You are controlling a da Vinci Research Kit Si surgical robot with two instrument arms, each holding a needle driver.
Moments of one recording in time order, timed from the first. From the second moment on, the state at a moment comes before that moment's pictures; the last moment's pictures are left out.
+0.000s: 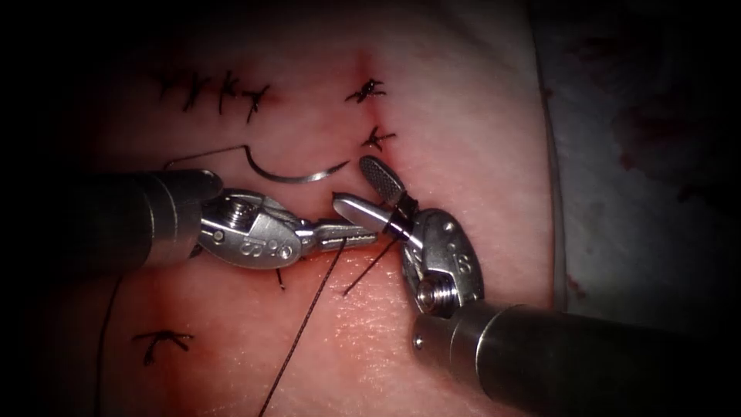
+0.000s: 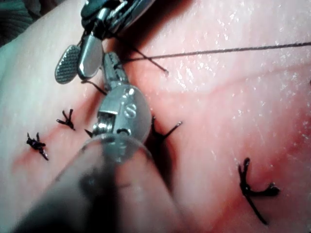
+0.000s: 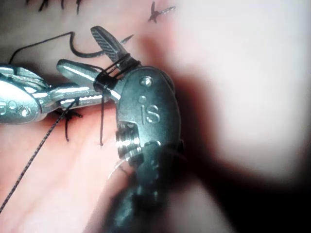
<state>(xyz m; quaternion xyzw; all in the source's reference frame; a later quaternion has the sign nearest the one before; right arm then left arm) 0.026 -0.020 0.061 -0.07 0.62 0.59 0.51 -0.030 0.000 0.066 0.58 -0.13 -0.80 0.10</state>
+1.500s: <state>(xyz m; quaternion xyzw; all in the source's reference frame) 0.030 -0.022 0.062 -0.06 0.55 0.59 0.59 -0.029 -0.003 0.064 0.58 -0.12 -0.80 0.11</state>
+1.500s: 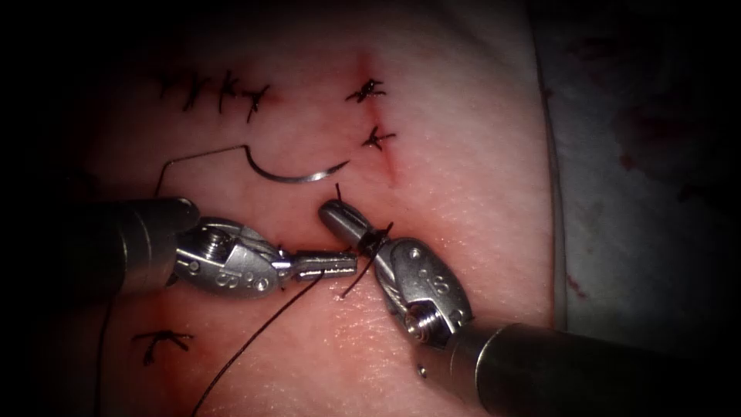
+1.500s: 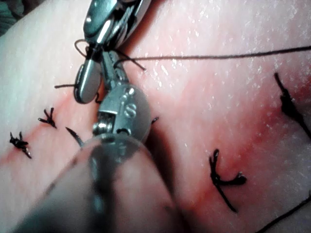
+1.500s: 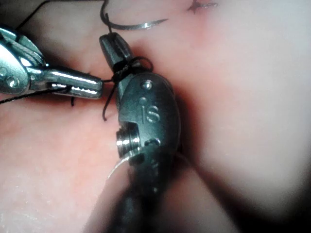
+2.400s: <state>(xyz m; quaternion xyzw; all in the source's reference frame) 0.029 -0.035 0.054 -0.11 0.47 0.59 0.65 -0.027 0.005 0.065 0.56 -0.11 -0.82 0.07</state>
